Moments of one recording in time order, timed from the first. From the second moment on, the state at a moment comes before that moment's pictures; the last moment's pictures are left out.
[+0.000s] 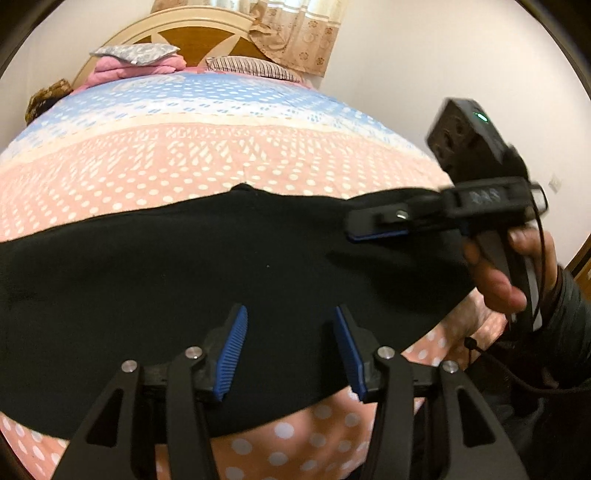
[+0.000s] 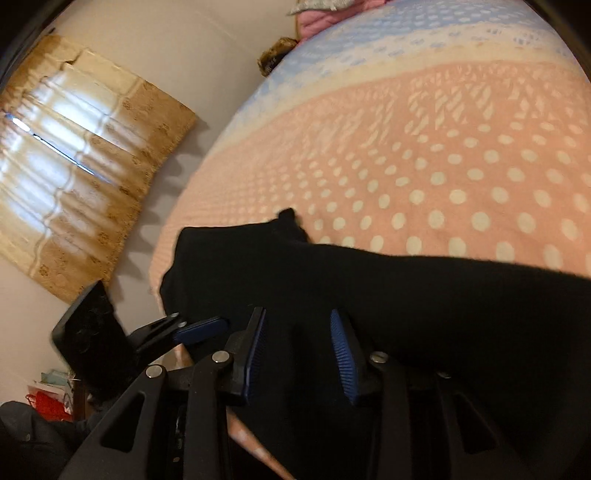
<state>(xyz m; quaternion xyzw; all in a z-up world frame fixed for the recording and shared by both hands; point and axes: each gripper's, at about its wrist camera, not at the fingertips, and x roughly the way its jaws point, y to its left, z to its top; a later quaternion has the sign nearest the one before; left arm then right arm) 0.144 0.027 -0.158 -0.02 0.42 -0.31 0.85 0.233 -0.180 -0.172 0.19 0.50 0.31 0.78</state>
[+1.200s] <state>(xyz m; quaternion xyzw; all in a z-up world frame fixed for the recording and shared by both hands) 0.168 -0.019 -0.160 0.04 0.44 -0.23 0.87 0.120 -0.263 -0.162 0.06 0.43 0.13 0.89</state>
